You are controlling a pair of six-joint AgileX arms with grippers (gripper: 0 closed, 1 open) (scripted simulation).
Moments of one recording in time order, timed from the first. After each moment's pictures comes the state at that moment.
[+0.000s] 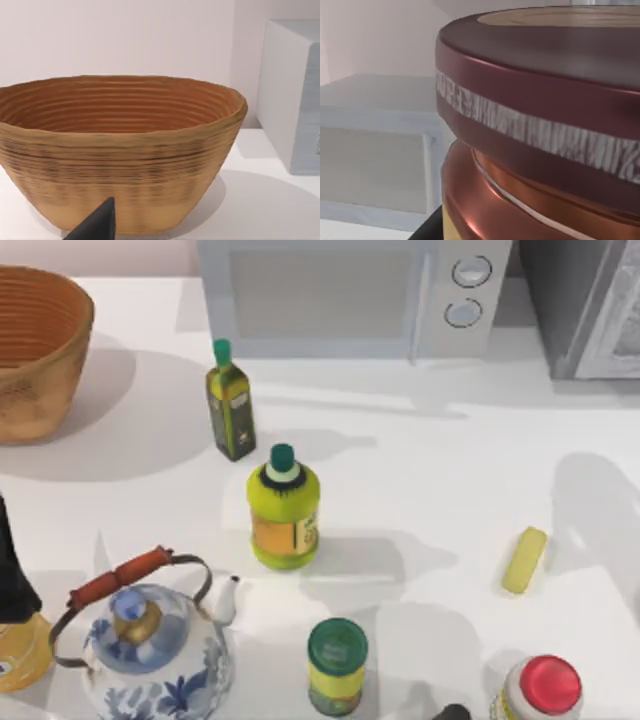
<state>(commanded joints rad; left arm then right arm) 0.00 0.00 0.00 0.00 0.00 0.00 0.12 0.53 0.18 0.44 -0.11 0.02</state>
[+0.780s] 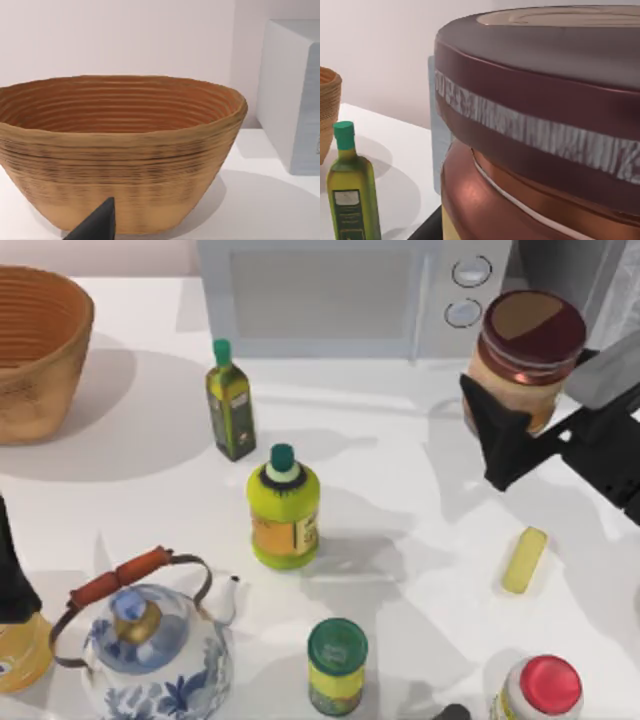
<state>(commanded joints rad) 0.00 0.00 0.00 0.00 0.00 0.00 0.31 1.70 0.48 1.28 -0.32 0.03</state>
